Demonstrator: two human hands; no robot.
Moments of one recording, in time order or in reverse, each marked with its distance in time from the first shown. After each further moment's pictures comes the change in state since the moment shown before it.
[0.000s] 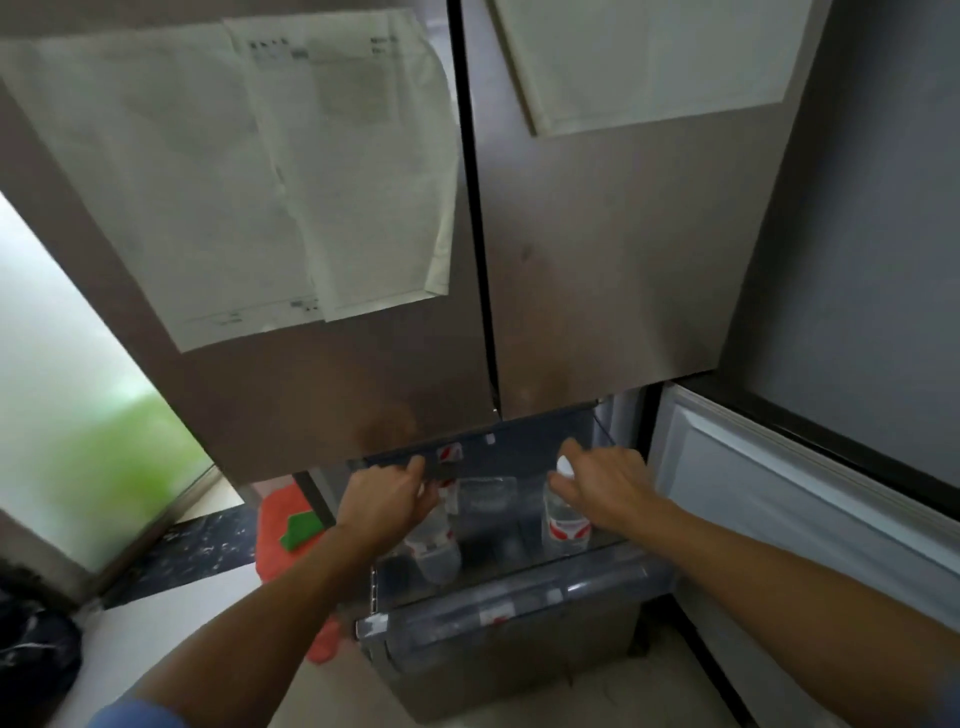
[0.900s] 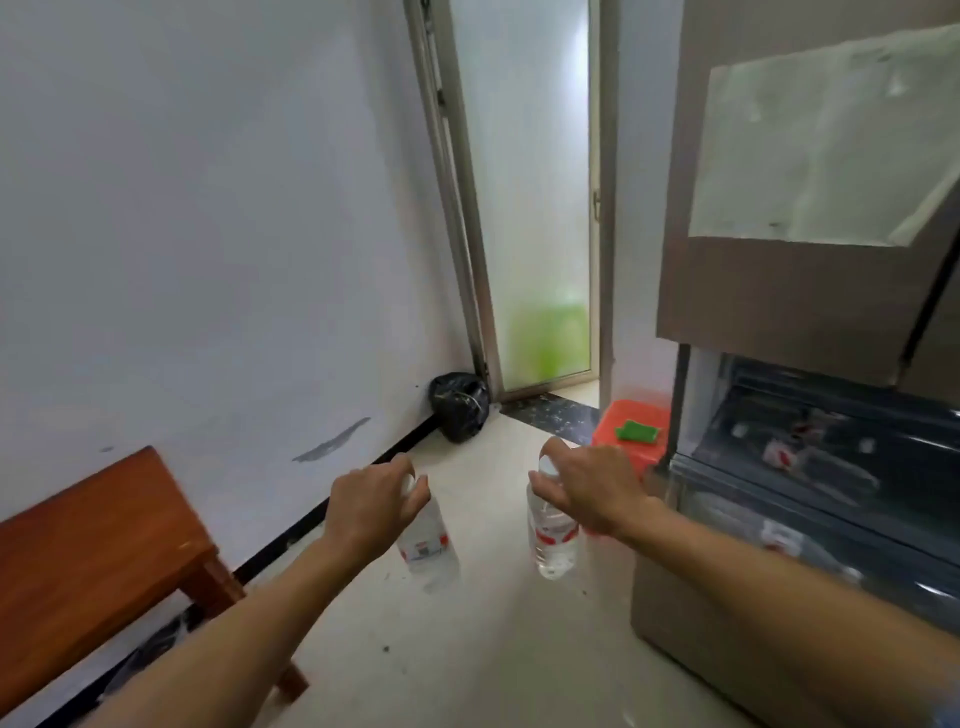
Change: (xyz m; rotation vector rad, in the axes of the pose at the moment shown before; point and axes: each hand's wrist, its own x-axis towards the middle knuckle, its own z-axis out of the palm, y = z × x) left_hand -0.477 0.101 -0.212 0.180 0.064 -1.108; right_hand -0.222 -0.273 -0.077 0.392 0.138 -1.038
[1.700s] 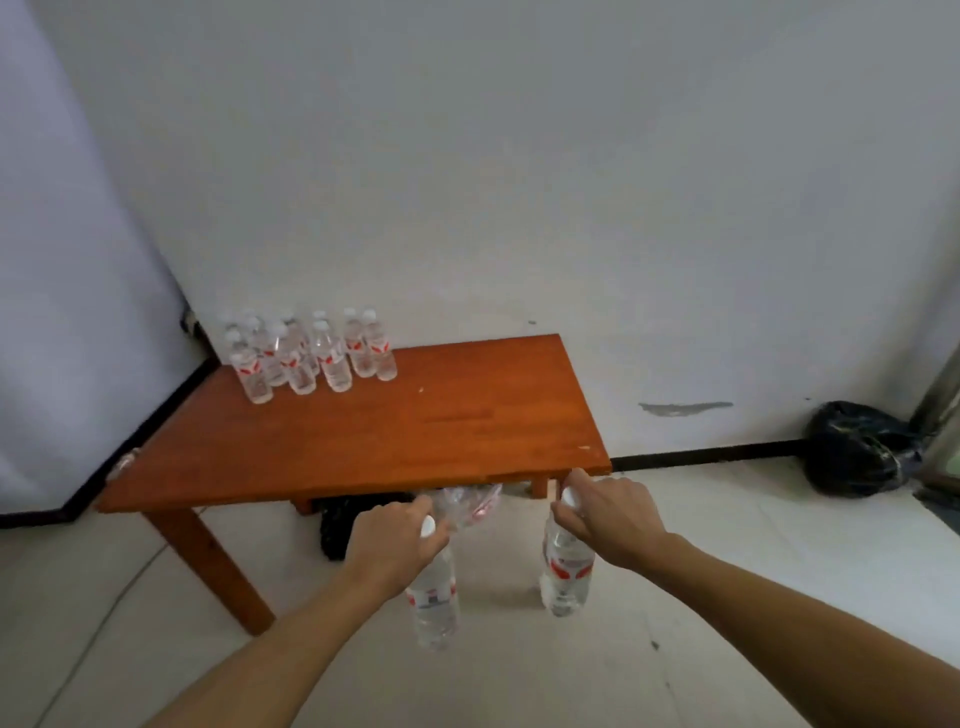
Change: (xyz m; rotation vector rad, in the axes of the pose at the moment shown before) left_hand -0.312 -0.456 -0.067 0.202 -0.165 -0.800; right_hand 0.118 -0.565 0.174 0.233 -0.358 -0.682
